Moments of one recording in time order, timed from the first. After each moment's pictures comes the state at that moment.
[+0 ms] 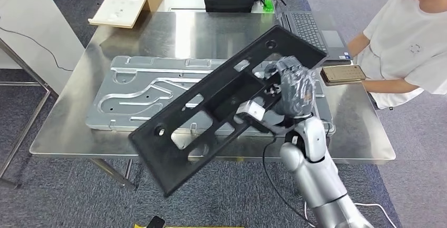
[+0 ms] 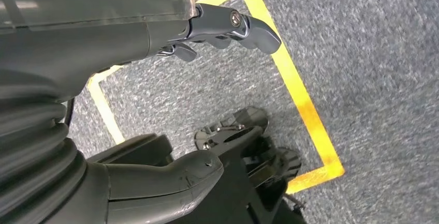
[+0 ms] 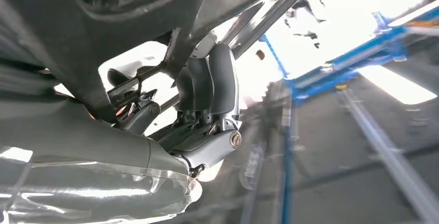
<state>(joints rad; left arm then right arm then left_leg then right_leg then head) -0.13 -0.18 0.33 -0.21 -0.74 0.09 -0.34 -0.53 0.01 0.31 -1.39 0.99 -0.65 -0.07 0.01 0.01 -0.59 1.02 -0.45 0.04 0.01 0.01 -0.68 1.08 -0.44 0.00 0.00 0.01</state>
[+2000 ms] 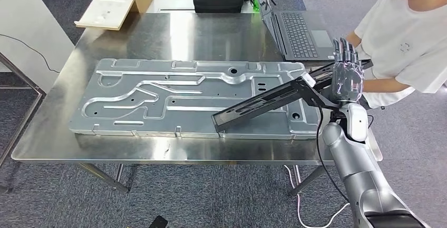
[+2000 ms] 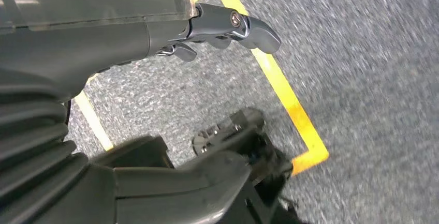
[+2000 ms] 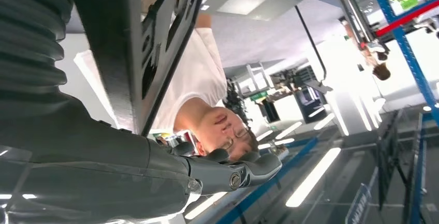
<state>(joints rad) -0.13 -0.18 0.34 -0.21 -0.79 0.09 -0.37 -0.67 -0.14 0.10 -1.00 0.93 -0.60 -0.06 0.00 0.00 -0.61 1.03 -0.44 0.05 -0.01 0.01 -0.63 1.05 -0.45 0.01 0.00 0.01</state>
